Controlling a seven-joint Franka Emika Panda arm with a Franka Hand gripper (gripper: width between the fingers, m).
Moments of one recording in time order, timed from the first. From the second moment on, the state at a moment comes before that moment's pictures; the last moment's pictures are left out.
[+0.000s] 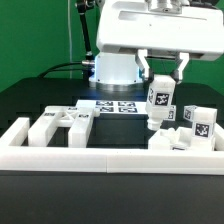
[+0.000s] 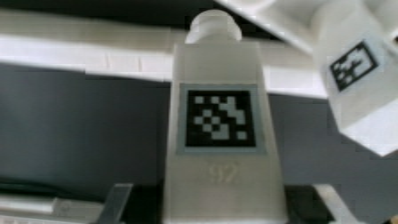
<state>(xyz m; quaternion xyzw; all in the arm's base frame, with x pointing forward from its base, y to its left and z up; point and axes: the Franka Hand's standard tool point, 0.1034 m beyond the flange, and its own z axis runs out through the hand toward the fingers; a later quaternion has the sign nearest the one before) 0.616 0.030 0.126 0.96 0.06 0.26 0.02</state>
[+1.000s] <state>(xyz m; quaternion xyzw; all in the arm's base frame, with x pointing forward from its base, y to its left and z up) 0.613 0.040 0.114 0.96 0.07 0.26 0.02</state>
